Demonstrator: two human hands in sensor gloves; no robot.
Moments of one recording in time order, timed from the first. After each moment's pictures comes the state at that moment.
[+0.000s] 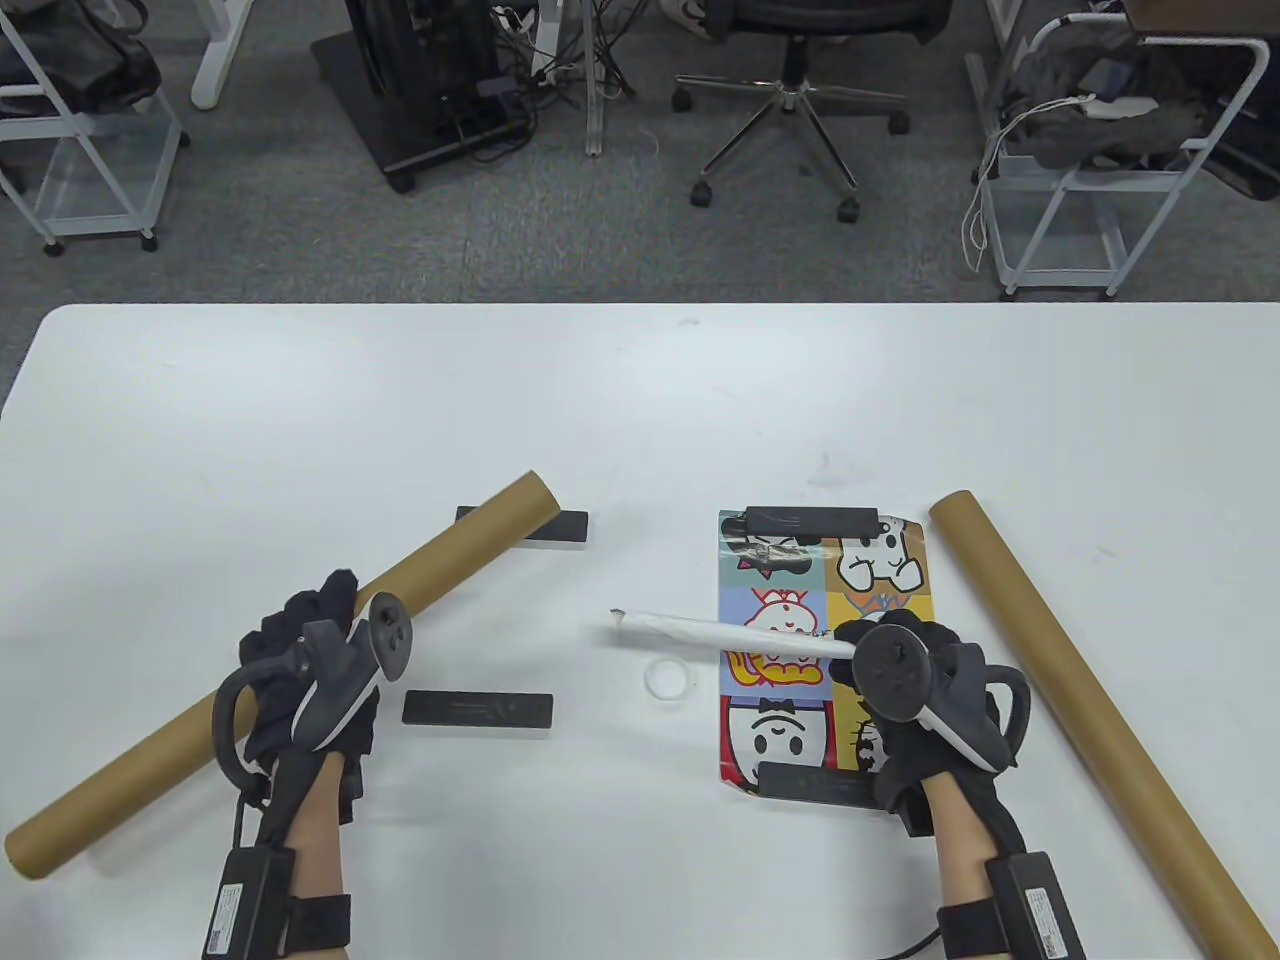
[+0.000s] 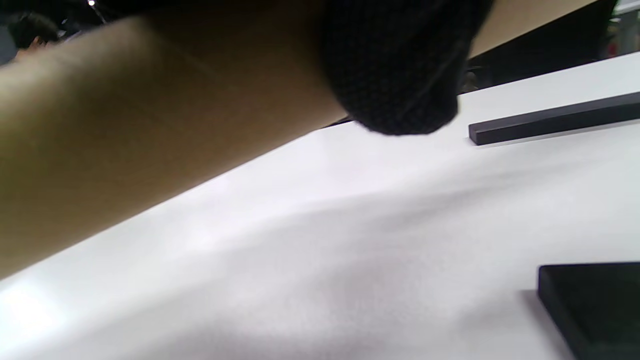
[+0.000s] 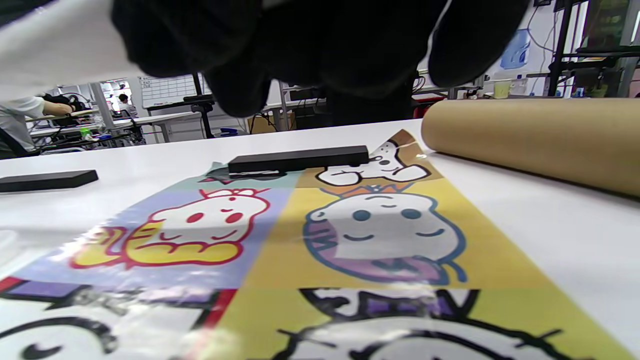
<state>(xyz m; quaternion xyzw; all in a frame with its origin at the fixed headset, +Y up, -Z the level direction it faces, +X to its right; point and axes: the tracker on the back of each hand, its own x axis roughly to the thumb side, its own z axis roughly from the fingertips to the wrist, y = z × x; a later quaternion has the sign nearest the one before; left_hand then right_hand) -0.272 -0.699 -0.237 -0.06 0.13 -0.15 0.98 0.194 -0.716 -0.220 0.00 0.02 1.00 0.08</state>
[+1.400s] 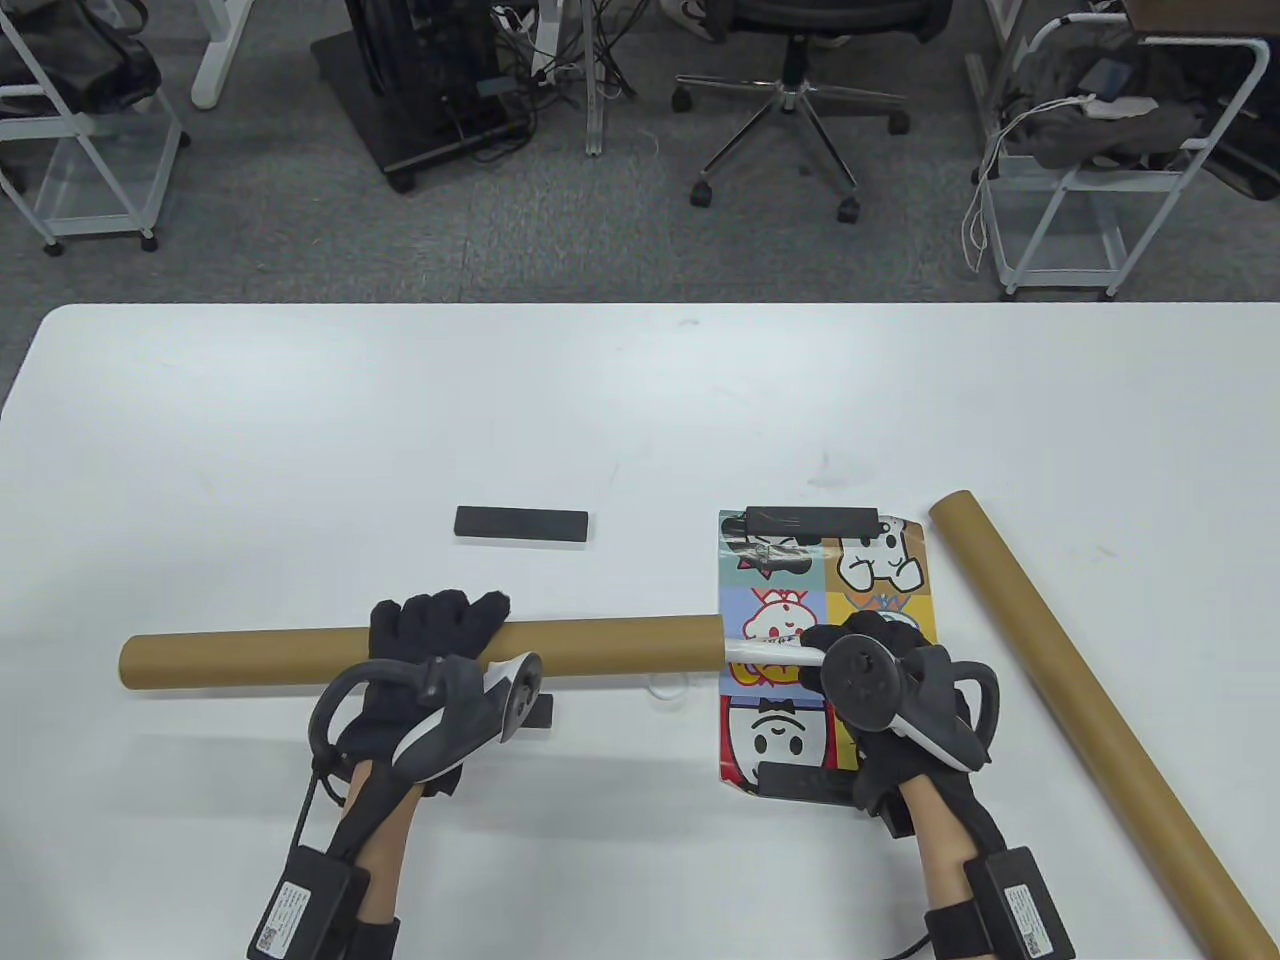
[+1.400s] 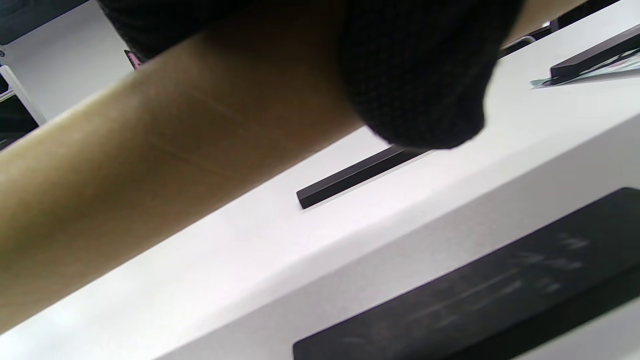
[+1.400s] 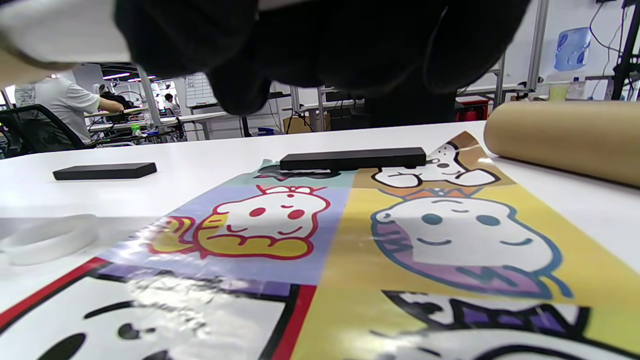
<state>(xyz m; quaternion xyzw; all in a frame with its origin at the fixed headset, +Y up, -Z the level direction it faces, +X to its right) -0.177 -0.695 -0.216 0.00 -0.08 -0.22 0.97 0.162 -0.716 -0.217 0.07 0.01 1.00 0.07</state>
